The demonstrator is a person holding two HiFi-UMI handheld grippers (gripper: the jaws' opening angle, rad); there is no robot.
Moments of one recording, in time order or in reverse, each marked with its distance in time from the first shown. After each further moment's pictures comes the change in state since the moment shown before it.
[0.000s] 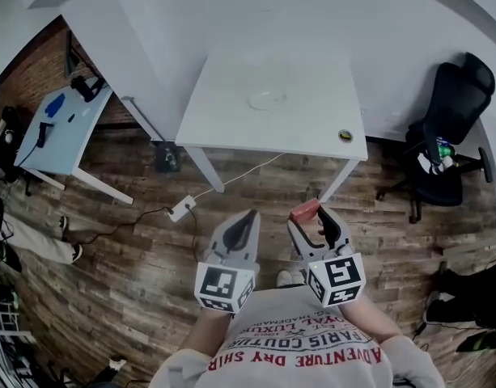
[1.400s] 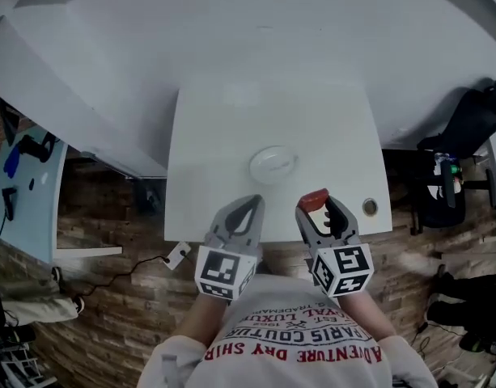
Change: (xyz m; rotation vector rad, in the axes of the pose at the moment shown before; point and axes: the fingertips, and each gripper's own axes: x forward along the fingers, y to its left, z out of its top) left arm 0.345 0.245 0.039 -0.003 0.071 -0.212; right arm 0.358 -0.165 0.083 0.134 0.097 -0.206
